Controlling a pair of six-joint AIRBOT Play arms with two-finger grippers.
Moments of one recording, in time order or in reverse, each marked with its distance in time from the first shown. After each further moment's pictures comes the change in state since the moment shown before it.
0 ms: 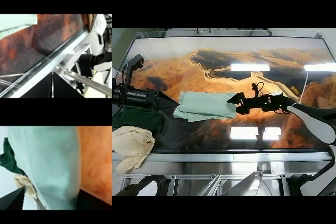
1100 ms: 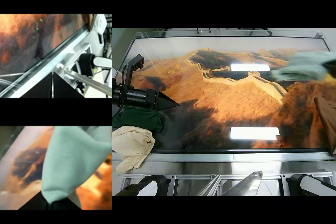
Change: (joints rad) left arm 0.000 0.000 0.000 0.003 0.004 0.002; right arm -0.930 0.614 0.149 -0.617 0.083 0.343
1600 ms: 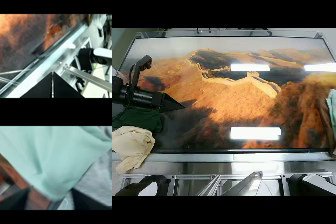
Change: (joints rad) left arm -0.084 0.000 0.000 0.005 -0.007 0.000; right arm -0.506 0.039 -0.232 -0.541 0.204 0.097
